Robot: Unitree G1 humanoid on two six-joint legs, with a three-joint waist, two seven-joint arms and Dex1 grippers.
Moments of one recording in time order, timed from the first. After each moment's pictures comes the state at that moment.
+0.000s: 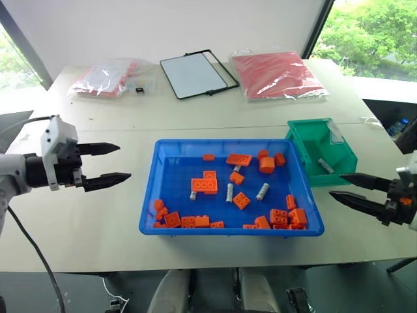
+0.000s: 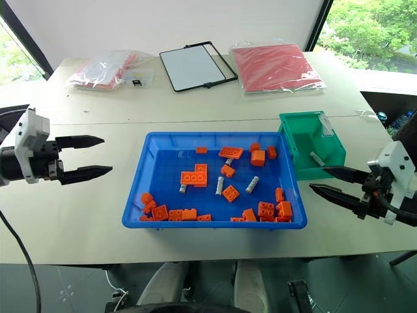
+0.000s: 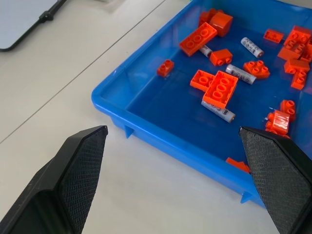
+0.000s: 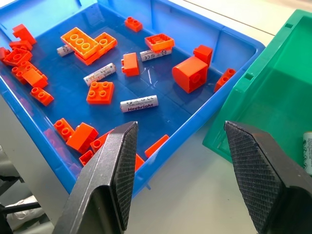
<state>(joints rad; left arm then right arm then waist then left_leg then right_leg) -0.24 1.03 0.32 -0.11 -0.62 0.54 -1.23 0.26 -0.99 -0.72 -0.45 0.75 0.71 1.02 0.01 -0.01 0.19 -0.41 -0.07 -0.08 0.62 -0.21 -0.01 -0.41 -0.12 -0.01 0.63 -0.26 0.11</state>
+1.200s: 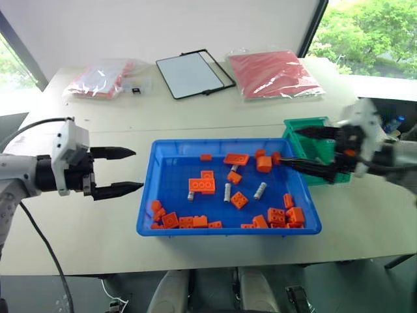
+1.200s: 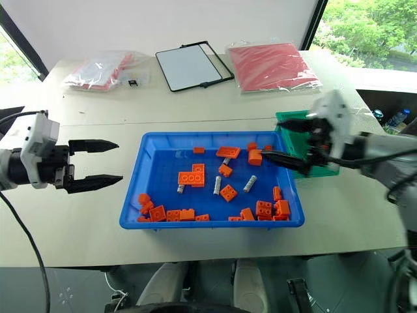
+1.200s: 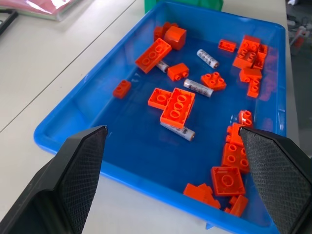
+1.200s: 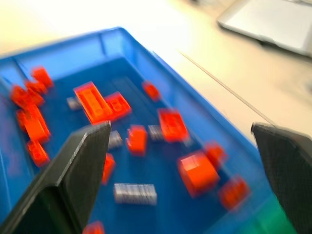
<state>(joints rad) -0.20 1.02 0.31 -0.28 -0.69 0.58 -1.25 -0.44 -0.95 -0.14 -0.39 0.71 0.78 0.90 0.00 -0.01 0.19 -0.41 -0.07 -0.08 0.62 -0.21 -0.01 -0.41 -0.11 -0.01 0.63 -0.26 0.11</state>
